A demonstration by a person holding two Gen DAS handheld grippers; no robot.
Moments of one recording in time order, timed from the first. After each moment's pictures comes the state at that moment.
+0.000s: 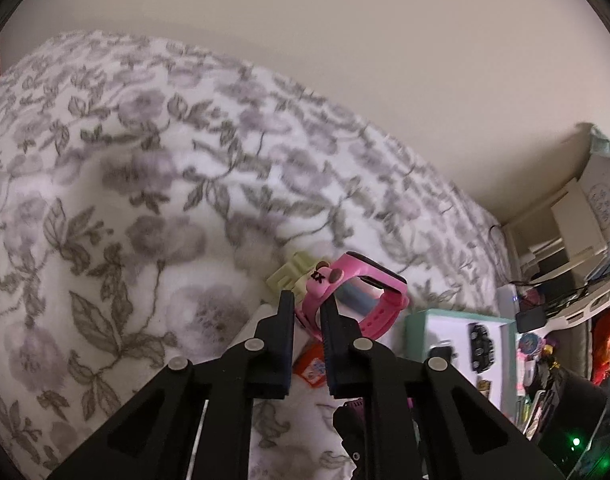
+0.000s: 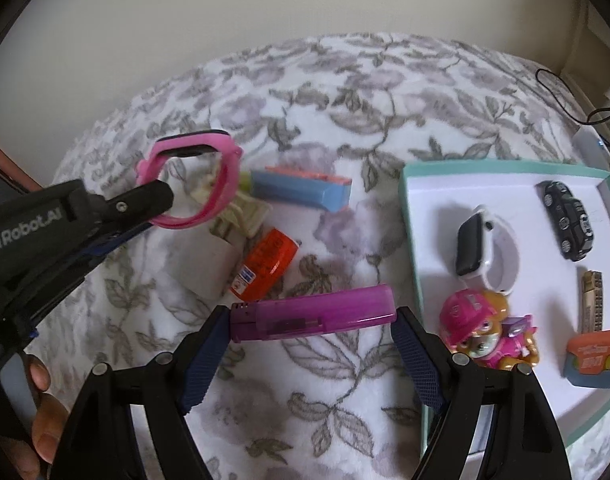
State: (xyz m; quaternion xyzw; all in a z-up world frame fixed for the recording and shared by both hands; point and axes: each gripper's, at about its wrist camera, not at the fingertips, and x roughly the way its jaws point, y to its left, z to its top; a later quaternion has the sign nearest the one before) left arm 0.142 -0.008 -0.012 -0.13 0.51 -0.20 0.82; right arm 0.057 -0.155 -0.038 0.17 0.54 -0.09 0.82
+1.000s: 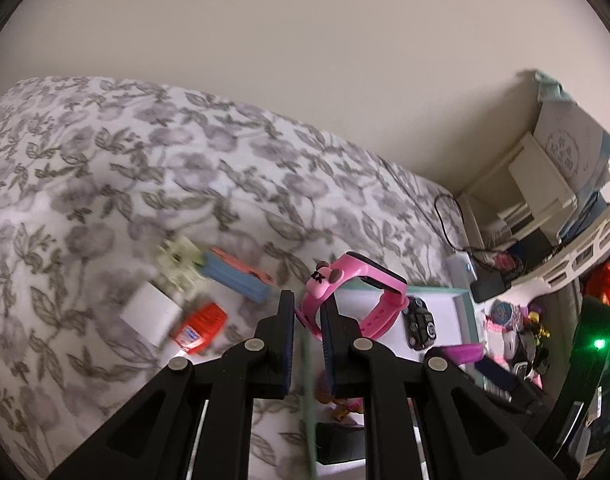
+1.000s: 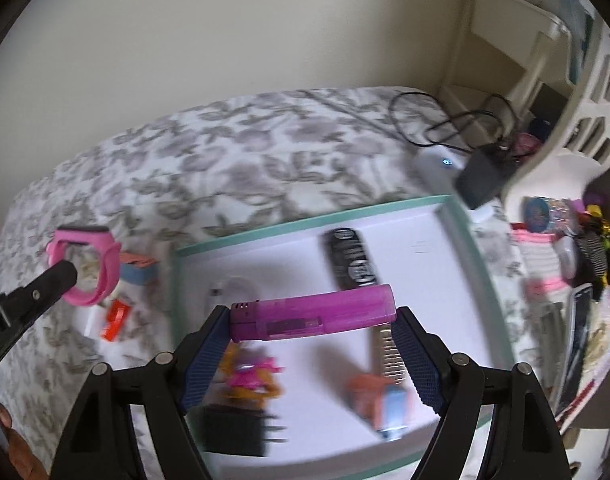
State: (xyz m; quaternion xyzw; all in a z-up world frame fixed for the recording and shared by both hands) left arm 0.087 -0.103 0.029 -0.08 0.50 -0.25 0.82; right arm -0.004 -0.297 0.020 0.13 0.51 -0.23 0.82
